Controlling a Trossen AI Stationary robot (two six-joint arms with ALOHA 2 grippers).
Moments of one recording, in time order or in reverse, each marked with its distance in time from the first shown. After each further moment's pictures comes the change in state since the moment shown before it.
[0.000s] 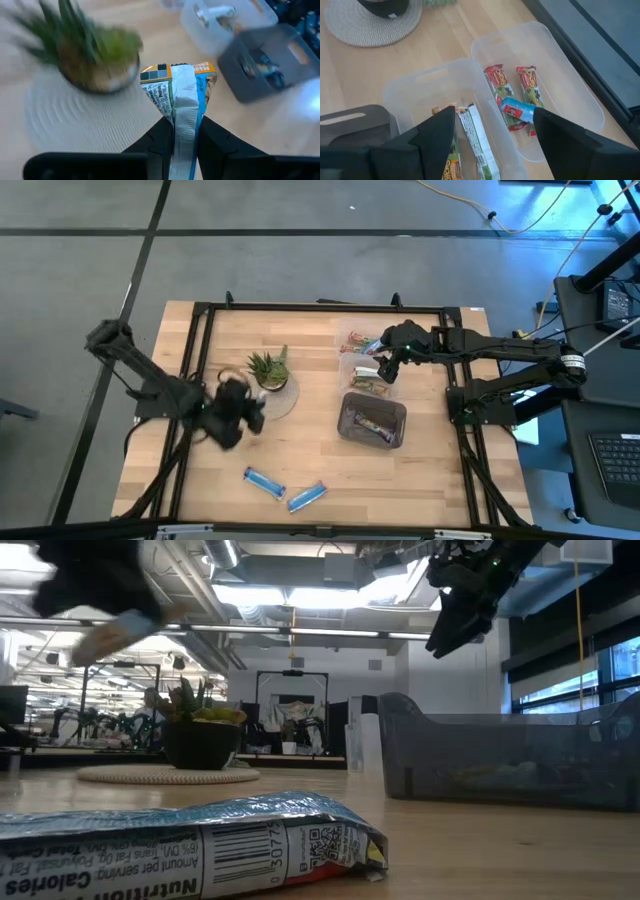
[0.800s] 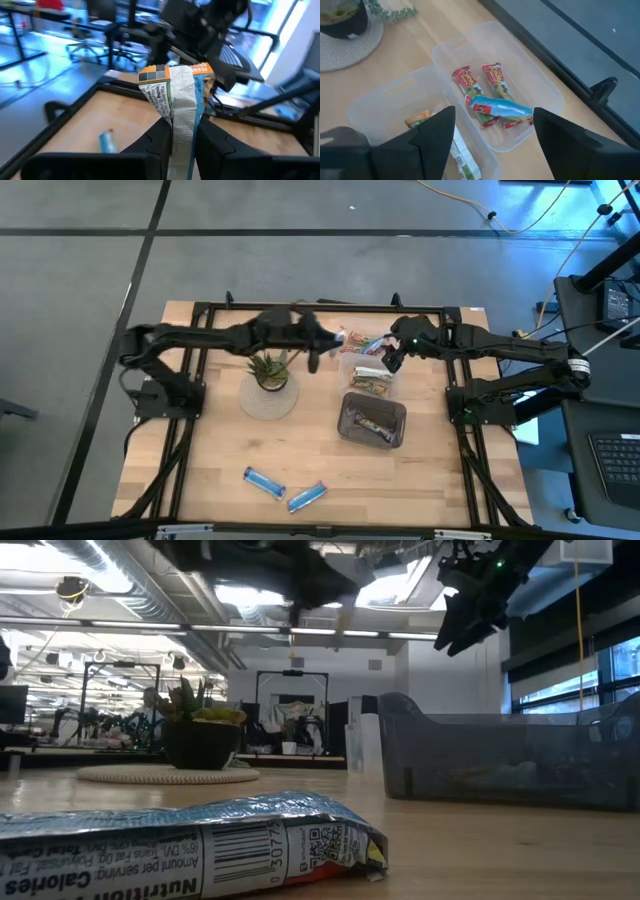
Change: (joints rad) left arm 0.898 0.314 0.161 1.164 0.946 1.391; right arm -0.053 -0.054 0.000 -0.054 0.098 0.102
